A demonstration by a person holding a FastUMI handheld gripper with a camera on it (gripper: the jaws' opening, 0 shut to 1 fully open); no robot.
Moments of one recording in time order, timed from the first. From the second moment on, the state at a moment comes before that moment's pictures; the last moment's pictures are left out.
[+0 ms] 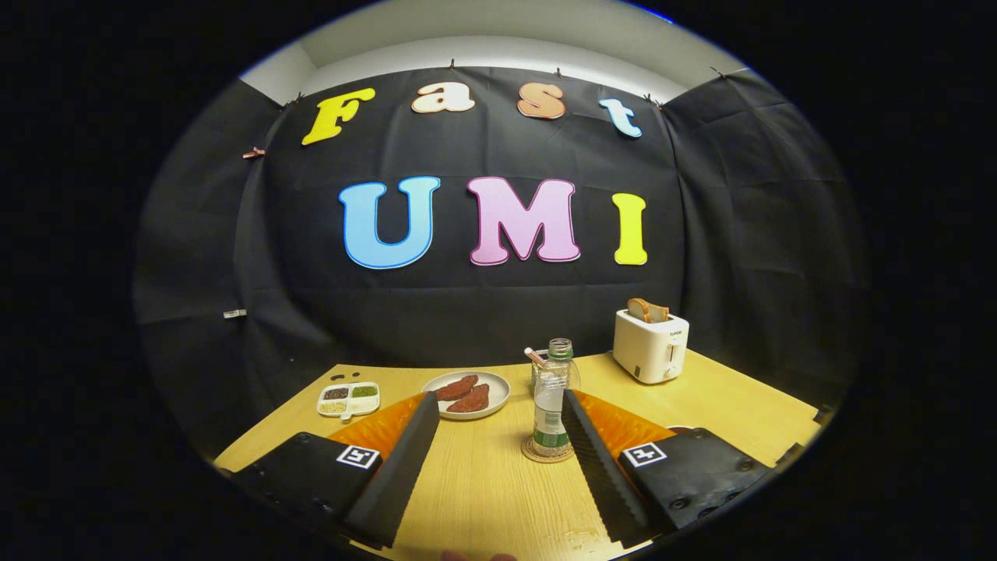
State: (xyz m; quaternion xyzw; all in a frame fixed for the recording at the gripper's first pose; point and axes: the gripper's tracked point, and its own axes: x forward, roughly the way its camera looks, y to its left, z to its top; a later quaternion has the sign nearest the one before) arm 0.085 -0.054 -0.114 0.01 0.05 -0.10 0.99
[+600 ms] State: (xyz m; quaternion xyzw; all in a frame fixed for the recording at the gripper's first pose) arm 0.039 -0.065 -0.065 0.02 0.03 -0.06 1.00
